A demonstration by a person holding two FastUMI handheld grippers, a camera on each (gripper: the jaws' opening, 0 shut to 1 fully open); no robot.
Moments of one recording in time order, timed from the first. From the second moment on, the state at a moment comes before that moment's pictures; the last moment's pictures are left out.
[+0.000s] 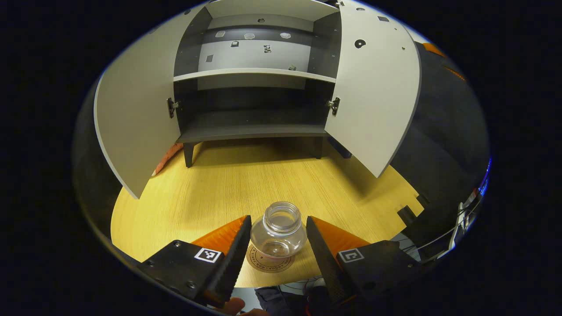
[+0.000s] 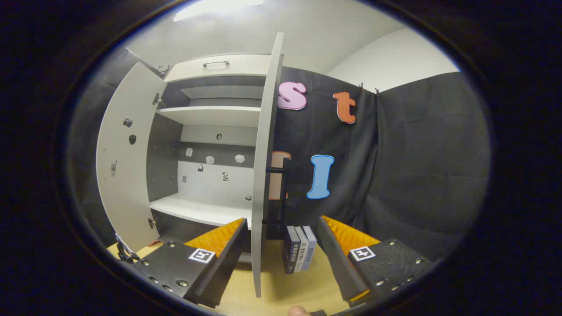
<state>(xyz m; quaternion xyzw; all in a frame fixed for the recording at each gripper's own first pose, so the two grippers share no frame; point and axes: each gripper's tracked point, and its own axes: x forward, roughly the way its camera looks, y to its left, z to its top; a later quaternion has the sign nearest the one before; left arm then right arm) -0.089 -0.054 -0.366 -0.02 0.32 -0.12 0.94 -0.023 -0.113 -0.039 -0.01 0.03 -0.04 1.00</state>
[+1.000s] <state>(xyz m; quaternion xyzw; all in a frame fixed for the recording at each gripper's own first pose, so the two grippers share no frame) -0.091 -0.044 -0.384 -0.05 0.34 -0.10 0.94 -0.027 -0.121 -0.045 0.00 0.04 -0.05 1.00</state>
